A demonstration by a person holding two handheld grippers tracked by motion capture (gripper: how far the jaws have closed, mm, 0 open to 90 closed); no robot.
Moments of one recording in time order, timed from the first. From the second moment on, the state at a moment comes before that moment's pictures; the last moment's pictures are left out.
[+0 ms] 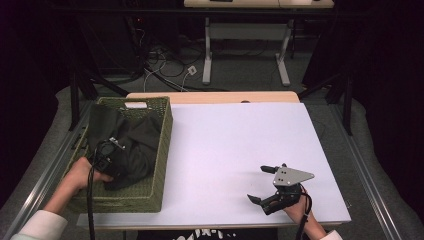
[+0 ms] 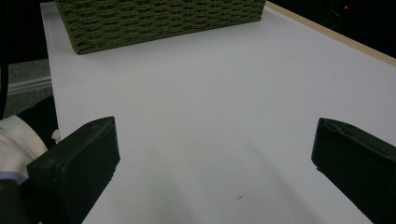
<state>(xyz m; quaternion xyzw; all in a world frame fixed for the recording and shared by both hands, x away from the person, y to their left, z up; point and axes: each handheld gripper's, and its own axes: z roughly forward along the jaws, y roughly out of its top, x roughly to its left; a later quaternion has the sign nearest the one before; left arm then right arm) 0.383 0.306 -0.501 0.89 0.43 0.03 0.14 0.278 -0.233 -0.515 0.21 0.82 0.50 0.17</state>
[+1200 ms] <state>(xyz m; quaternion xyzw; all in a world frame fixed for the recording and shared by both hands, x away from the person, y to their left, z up) 0.360 0.322 -0.469 0.85 0.44 0.07 0.27 0.278 -0.235 -0.514 0.22 0.82 0.50 0.17</state>
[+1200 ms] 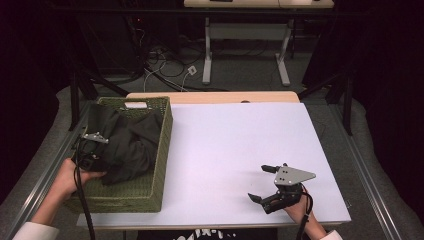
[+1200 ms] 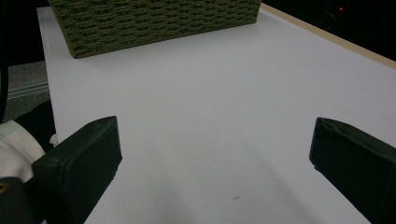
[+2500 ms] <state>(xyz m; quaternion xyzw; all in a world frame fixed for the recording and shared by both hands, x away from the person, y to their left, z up) 0.344 0.323 -0.443 0.79 0.44 0.13 0.40 0.278 -0.236 -0.514 0.22 0.82 0.50 0.17</state>
